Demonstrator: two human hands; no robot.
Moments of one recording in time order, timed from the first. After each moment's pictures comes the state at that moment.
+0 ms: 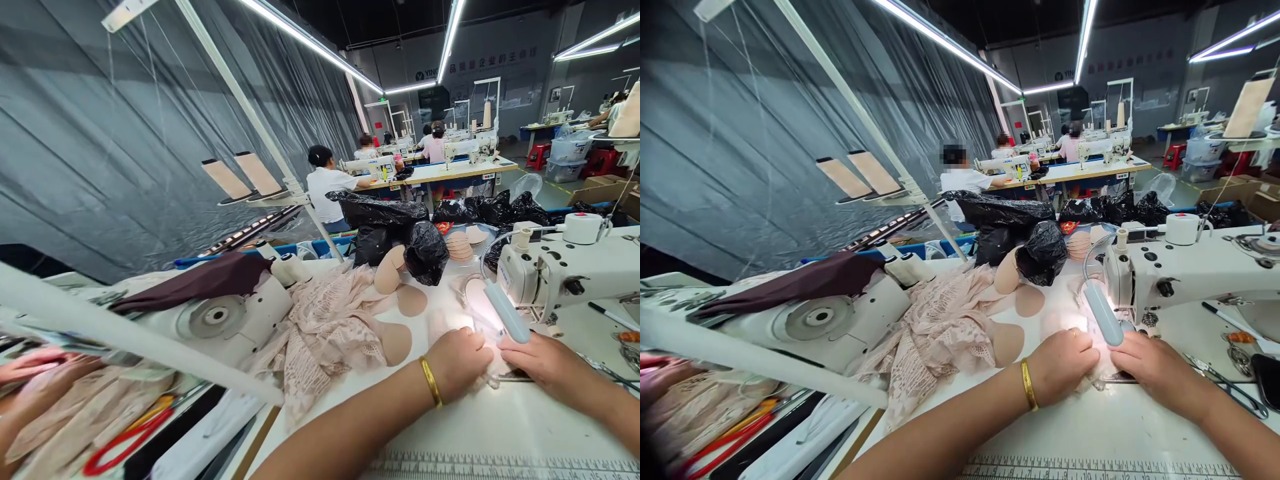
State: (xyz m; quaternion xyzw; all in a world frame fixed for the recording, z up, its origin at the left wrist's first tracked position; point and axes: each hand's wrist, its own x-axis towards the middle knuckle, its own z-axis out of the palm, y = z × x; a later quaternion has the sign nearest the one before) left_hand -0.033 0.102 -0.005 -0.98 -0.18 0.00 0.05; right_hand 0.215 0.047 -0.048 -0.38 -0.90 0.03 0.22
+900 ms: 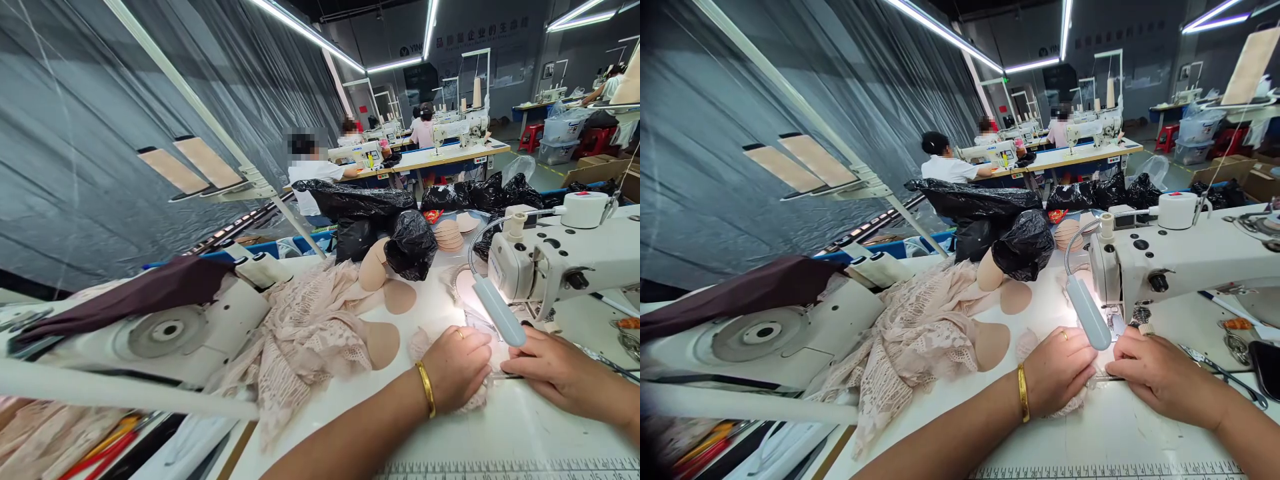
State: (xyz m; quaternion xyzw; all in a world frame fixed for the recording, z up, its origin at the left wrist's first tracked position) left_hand -0.029 0.101 -0.027 -0.98 -0.16 -0.09 -0.04; right_hand 0.228 0.036 -0.040 -0.37 -0.90 0.13 0.19
